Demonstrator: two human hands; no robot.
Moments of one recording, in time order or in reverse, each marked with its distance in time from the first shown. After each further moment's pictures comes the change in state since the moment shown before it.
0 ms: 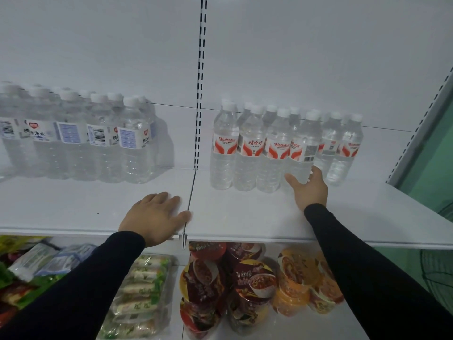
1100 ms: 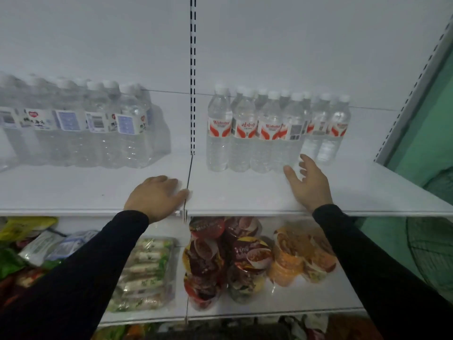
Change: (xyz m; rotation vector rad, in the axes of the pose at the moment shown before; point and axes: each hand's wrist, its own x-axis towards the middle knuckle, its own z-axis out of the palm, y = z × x) left_hand -0.008 0.007 -0.011 -0.098 0.024 -0.058; right_hand -0.058 -0.010 -0.043 -0.155 -0.145 -0.138
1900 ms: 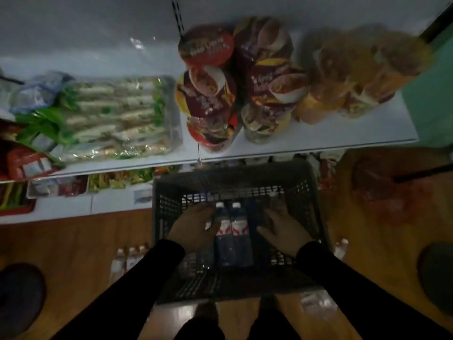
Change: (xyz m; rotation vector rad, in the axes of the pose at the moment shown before) left_hand -0.244 -0.030 0.301 -0.184 -0.777 0.050; right_hand -0.376 0.238 0.131 -0.448 -1.101 0.400
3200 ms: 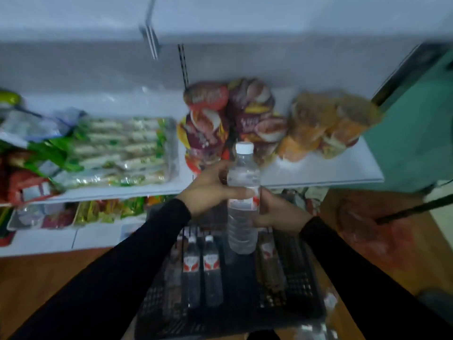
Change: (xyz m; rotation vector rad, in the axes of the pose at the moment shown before) left_hand 0.022 0.091 -0.117 -0.838 0.064 0.172; right_hand -0.025 -0.066 -0.133 0.626 -0.154 -0.389
